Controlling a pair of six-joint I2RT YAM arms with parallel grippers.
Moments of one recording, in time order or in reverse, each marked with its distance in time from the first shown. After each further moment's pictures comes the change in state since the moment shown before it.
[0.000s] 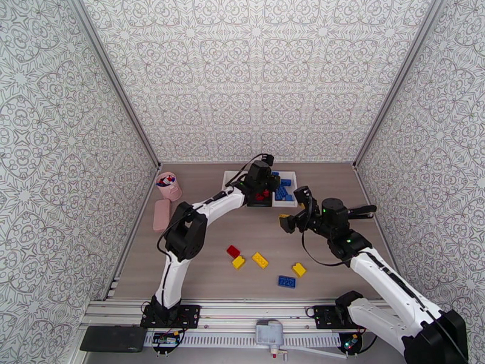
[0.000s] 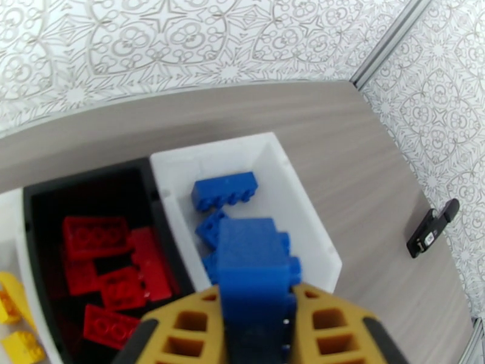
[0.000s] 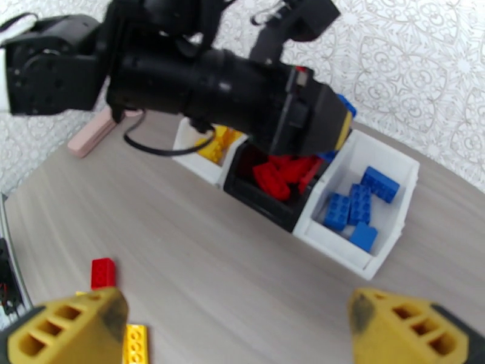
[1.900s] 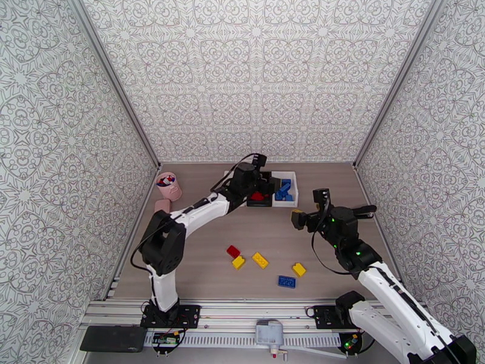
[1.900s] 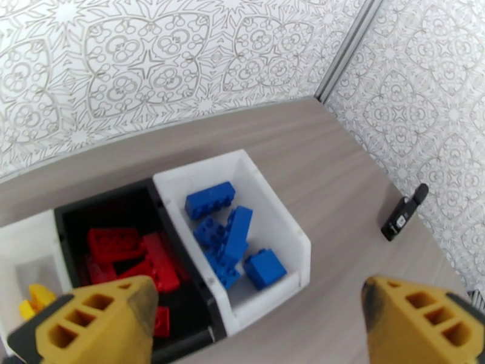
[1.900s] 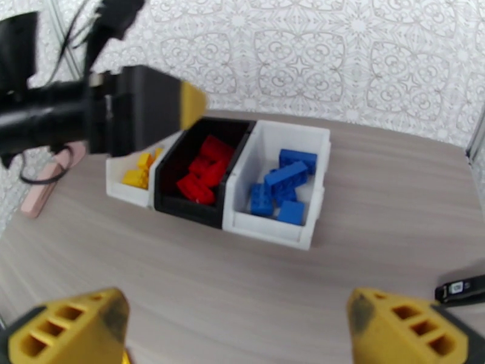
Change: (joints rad) left arm 0.026 -0.391 -0.466 0.194 0.071 0.129; right arm -0.013 -0.159 -0.069 -0.051 0.295 0.186
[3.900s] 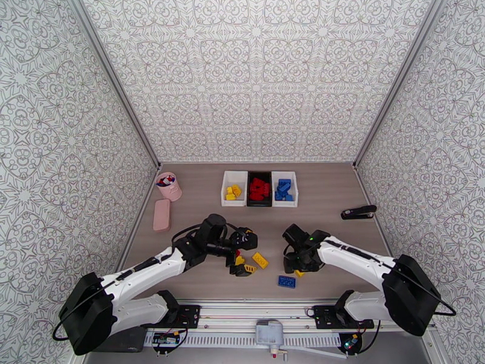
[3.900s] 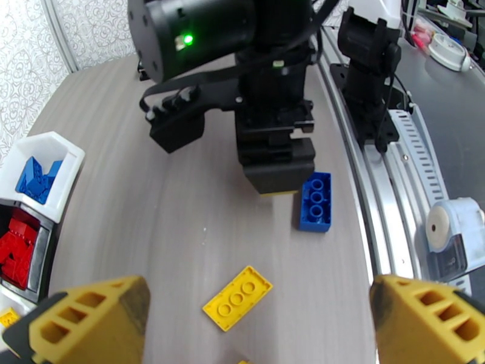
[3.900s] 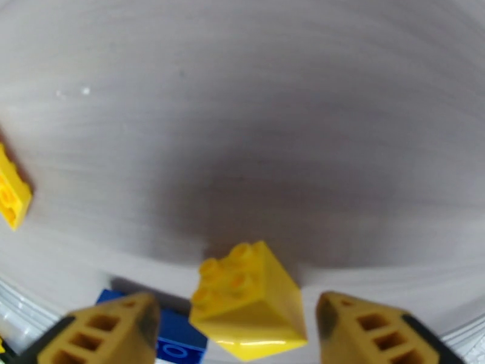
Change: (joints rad) left arm -0.111 -0.656 -0.721 -0.208 0.579 0.797; right arm 0.333 0.517 0.092 -0.707 -0.020 0.412
